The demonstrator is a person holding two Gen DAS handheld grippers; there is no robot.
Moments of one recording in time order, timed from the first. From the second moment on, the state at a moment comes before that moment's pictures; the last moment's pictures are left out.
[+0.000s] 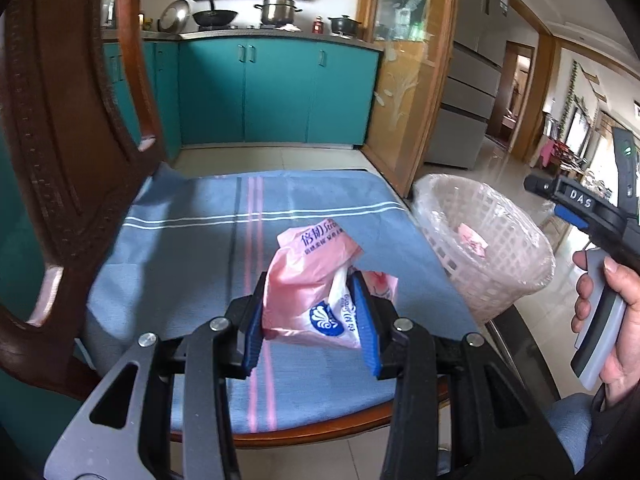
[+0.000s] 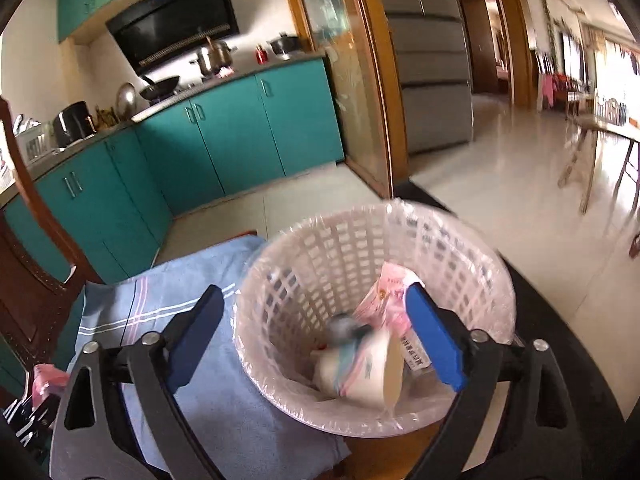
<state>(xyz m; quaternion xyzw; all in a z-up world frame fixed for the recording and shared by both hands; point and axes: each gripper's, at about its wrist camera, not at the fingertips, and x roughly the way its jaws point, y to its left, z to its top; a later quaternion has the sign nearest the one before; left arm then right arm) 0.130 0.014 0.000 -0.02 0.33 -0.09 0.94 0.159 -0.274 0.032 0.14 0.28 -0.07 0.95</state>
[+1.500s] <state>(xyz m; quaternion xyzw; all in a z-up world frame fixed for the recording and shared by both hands) 0.141 0.064 0.005 -0.03 0.34 0.03 0.94 0.132 -0.159 0.023 0.03 0.30 0.05 0.95</state>
